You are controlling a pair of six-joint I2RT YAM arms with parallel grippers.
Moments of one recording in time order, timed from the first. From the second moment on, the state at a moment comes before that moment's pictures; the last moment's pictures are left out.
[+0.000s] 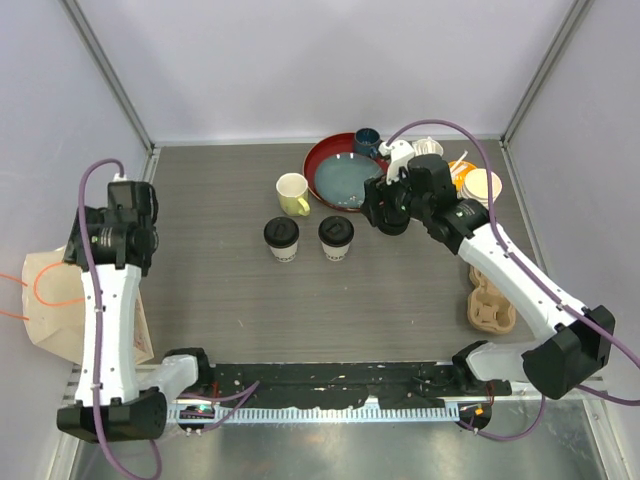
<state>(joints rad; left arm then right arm) 0.03 1.08 1.40 -1.32 -0.76 0.31 0.50 1.28 1.22 -0.45 -0.08 0.03</state>
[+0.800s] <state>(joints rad) 0.26 1.03 1.28 -1.34 -0.52 0.38 0.50 1.28 1.24 -0.52 -0.10 0.01</state>
